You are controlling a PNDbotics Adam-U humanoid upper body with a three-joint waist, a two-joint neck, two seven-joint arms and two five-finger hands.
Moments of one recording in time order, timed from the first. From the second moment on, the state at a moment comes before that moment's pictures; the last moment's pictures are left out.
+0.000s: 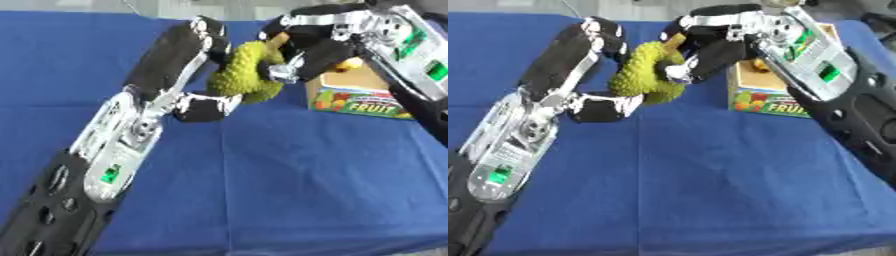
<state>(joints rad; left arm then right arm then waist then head) -0.84 0.05 -0.54 -1.55 -0.81 0.01 -0.01 -0.68 -0.78 0.33 -1.80 -0.24 0.31 0.58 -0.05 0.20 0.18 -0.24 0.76</state>
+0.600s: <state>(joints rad) -0.84 0.04 -0.52 -1.53 -0.82 0.12 0.09 -0.67 -0.79 0.33 -1.85 -0.30 0.35 0.50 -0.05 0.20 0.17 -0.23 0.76</state>
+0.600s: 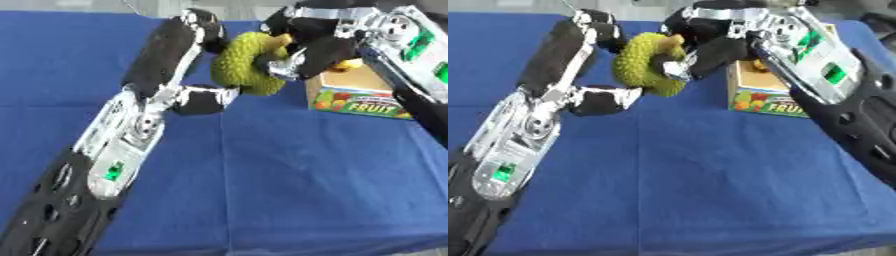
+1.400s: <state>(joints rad) -0.83 0.04 -0.52 -1.53 -0.81 0.19 0.16 -0.66 -0.80 0.32 -1.86 -0.30 0.35 0.45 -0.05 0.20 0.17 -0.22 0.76</state>
